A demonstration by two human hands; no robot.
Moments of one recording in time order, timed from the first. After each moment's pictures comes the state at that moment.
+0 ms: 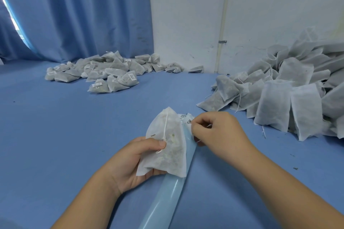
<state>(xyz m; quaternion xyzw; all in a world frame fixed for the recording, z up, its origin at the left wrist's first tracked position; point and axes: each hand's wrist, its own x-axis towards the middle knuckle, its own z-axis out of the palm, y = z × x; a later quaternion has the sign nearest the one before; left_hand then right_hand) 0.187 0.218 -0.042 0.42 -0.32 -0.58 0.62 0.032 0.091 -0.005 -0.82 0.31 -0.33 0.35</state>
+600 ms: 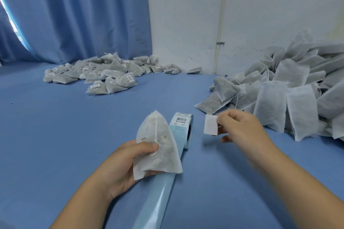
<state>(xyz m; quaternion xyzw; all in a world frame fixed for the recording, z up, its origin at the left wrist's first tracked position) 0.191 0.224 -0.046 0.49 -0.27 -0.52 0.65 -0.001 0.063 -0.008 -0.69 0.37 -0.37 0.50</state>
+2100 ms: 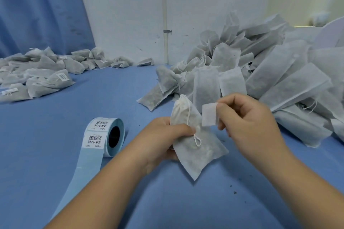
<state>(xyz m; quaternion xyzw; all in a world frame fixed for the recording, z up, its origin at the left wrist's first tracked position) 0.050 0.080 -0.023 0.58 -0.41 -0.52 0.48 -0.121 0.027 -0.009 -0.70 0.36 -0.50 0.36</state>
